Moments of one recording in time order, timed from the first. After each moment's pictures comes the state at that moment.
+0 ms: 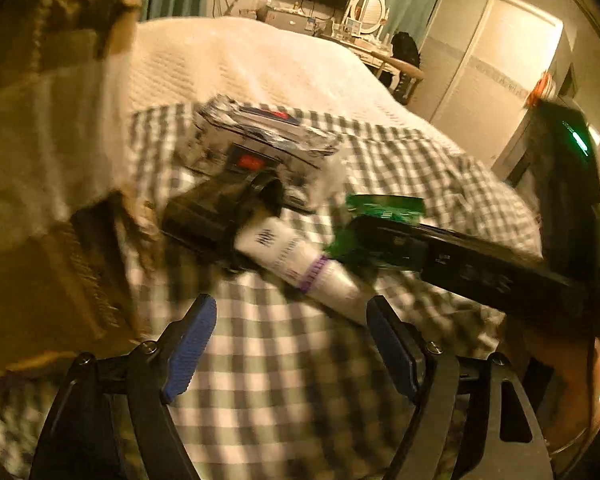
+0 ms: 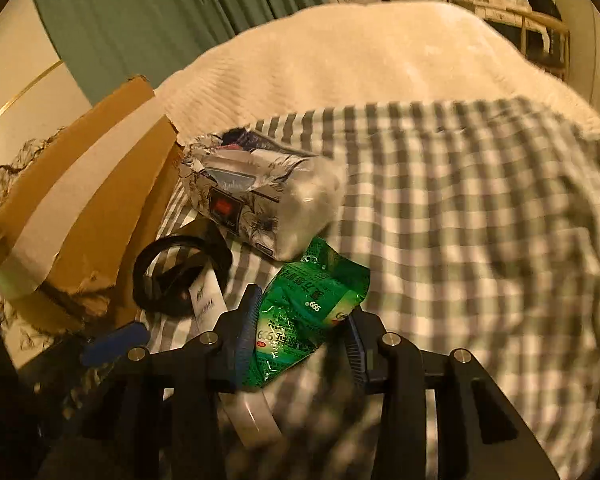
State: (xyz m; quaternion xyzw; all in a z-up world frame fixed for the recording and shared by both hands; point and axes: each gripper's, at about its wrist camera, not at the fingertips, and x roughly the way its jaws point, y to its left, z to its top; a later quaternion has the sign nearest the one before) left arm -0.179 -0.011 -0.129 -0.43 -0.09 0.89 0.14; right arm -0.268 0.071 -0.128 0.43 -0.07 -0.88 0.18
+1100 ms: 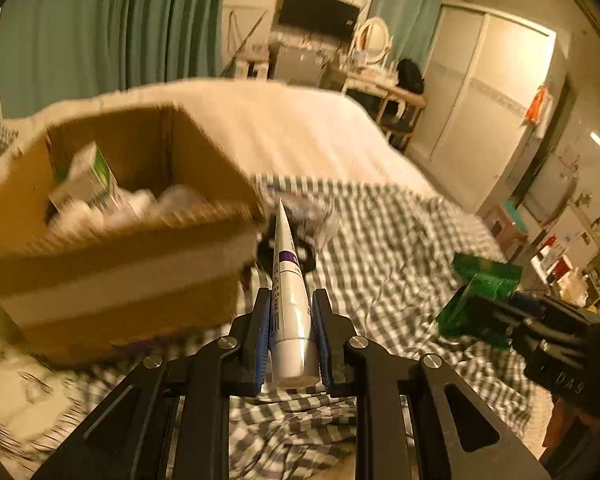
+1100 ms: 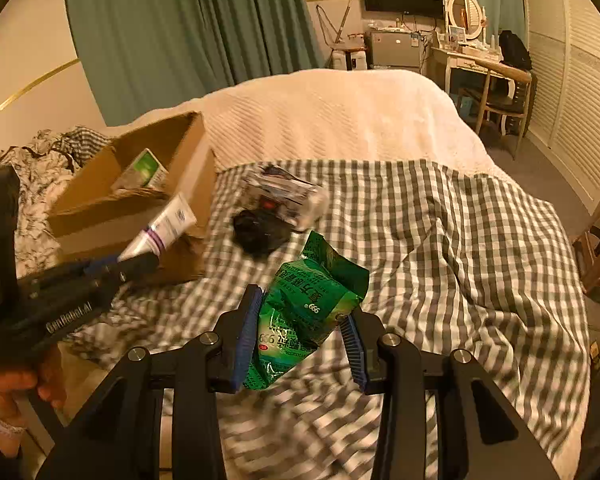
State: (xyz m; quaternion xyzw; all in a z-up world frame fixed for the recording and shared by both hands) left arm -0.094 -0.061 0.000 -0.38 -0.06 0.92 0.11; right arm -0.113 0.063 -0.001 0.40 -0.03 -0.91 0.13
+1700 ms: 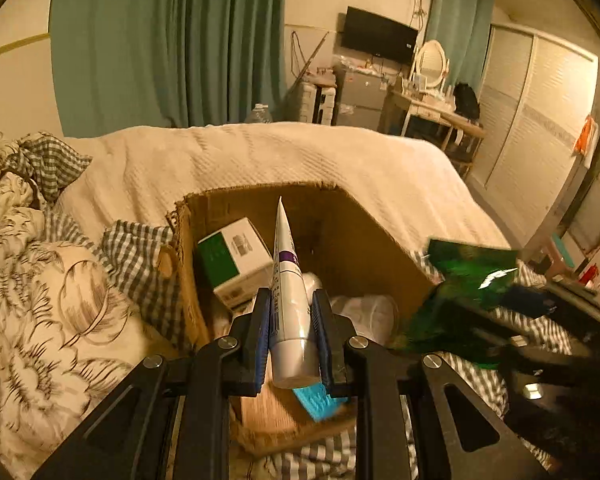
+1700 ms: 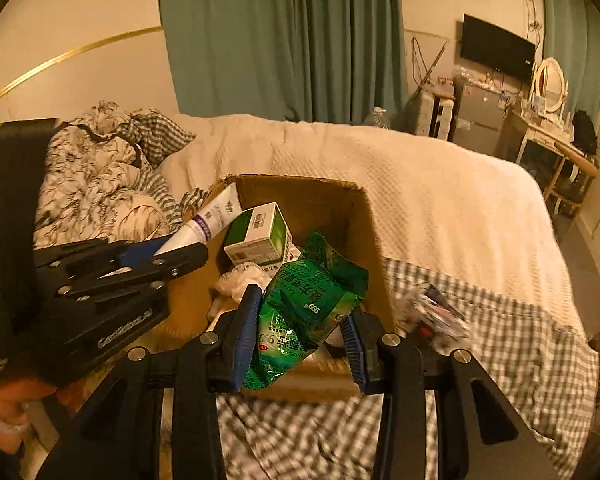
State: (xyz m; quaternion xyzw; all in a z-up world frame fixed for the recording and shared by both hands) left arm -0.165 -0.237 0.062 -0.37 -0.06 0.93 0.02; right arm -0.201 -0.162 0.075 0.37 0.06 -0.90 0.23
